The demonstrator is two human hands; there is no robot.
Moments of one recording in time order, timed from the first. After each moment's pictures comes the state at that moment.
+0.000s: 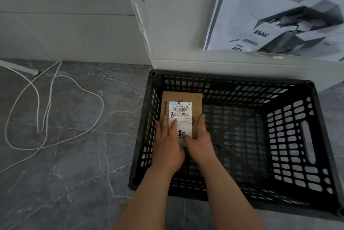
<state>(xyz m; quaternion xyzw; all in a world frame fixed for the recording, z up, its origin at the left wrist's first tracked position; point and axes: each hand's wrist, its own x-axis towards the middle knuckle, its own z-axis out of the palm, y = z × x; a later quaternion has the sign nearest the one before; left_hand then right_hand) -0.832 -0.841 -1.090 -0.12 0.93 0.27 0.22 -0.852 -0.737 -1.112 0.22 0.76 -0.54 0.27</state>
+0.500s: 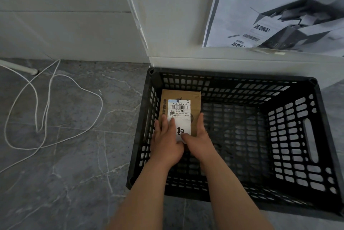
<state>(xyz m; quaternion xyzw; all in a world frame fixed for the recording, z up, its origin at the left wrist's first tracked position) -0.844 -0.845 -1.096 -0.13 0.91 0.27 0.29 -0.859 -0.732 -1.104 0.22 0.72 -0.57 0.32</state>
